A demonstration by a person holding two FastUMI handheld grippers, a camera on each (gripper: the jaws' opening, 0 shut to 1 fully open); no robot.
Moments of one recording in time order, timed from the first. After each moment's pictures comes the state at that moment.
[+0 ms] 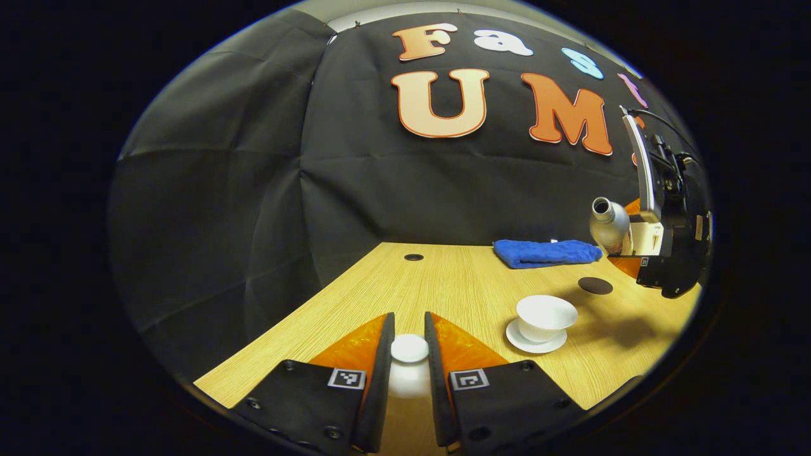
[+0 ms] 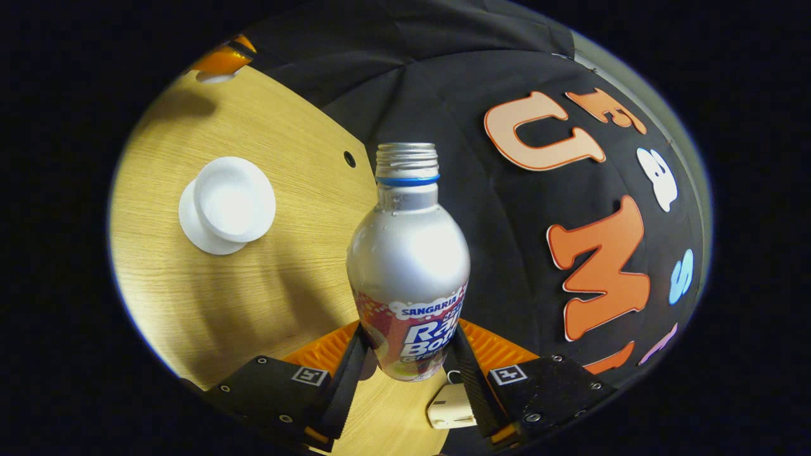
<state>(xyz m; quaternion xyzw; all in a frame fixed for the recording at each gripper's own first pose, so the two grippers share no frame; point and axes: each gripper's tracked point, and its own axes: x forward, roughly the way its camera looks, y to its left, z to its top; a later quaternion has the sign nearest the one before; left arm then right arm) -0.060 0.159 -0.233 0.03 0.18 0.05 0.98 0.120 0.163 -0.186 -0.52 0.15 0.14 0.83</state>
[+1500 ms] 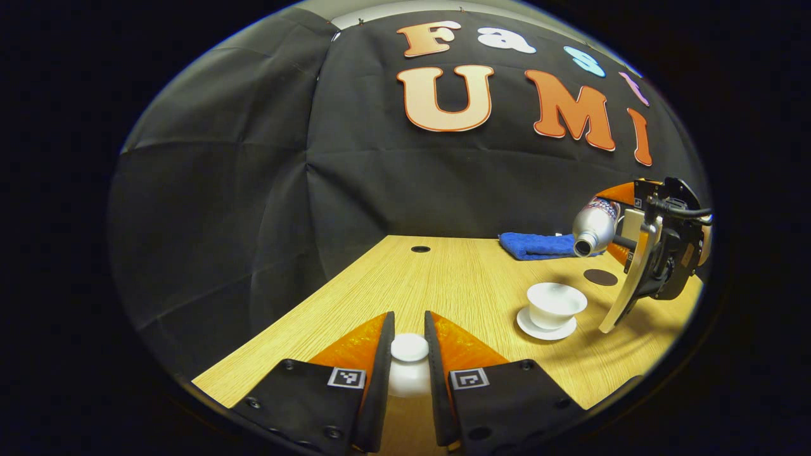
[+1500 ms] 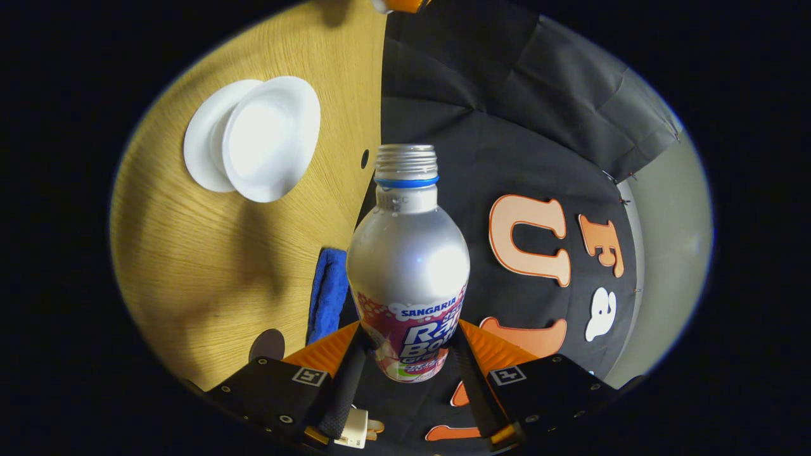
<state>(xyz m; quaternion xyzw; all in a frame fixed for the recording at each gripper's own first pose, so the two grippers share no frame) -0.071 0.167 -0.250 0.02 0.18 0.05 0.98 0.140 0.195 -0.164 -0.73 -0.03 0.11 0.67</state>
